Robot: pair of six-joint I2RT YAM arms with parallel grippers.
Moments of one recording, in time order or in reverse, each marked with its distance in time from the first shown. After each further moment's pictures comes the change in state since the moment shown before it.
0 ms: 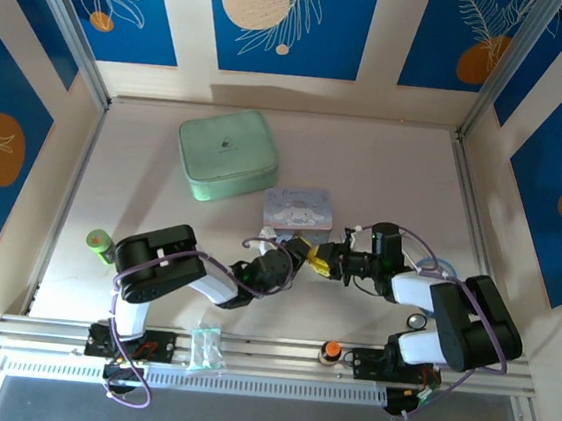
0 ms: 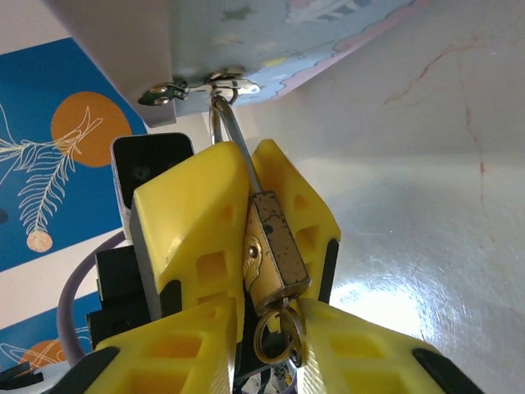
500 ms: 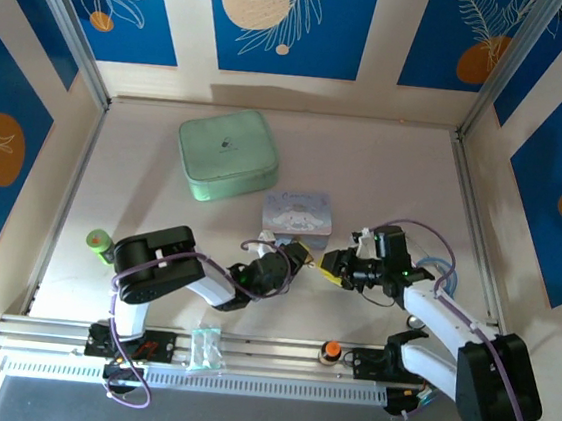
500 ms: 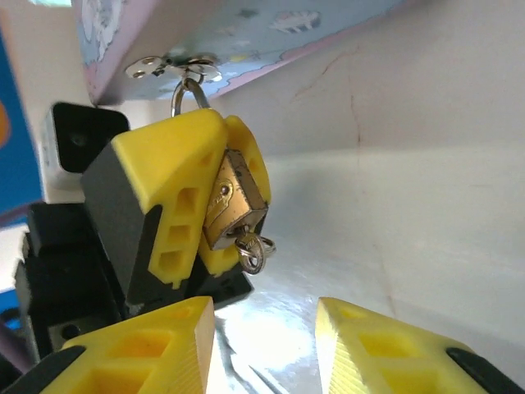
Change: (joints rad) left arm -0.005 -0.017 -0.034 -0.022 0.029 0.018; right arm 0.070 -0.323 0.109 -0.681 0.299 -0.435
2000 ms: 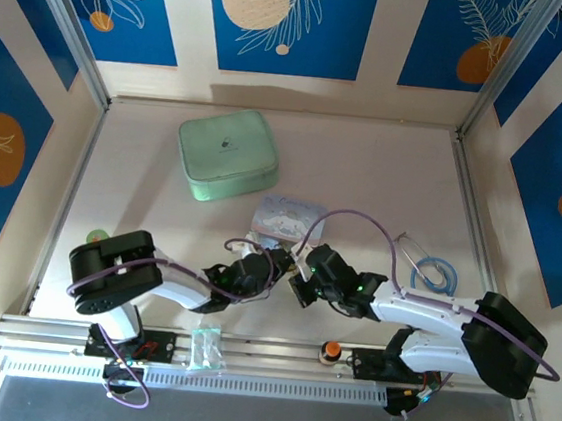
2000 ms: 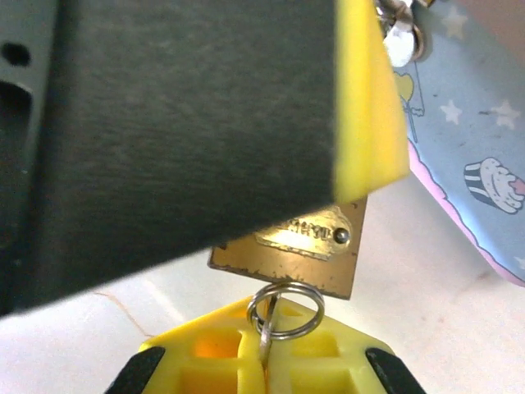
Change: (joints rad) left arm 0.003 -0.239 -0.145 -0.173 0.071 0.051; right arm 0.578 0.159 0.028 0.199 0.594 -0.572
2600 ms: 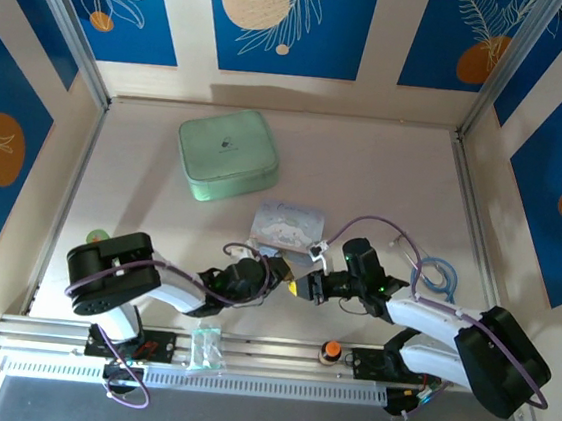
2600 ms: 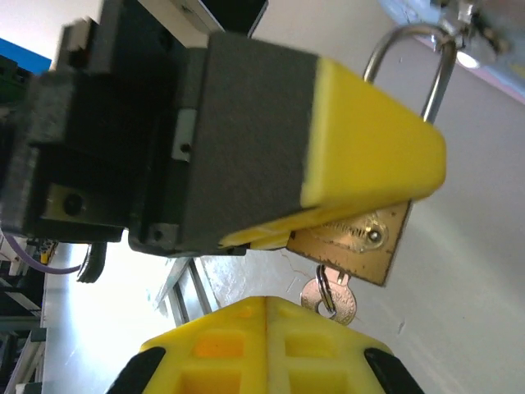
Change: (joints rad) left arm -0.005 -0.005 -0.063 0.043 0.090 0.003; right arm -0.280 -0.050 -0.158 0.267 -0.662 0.279
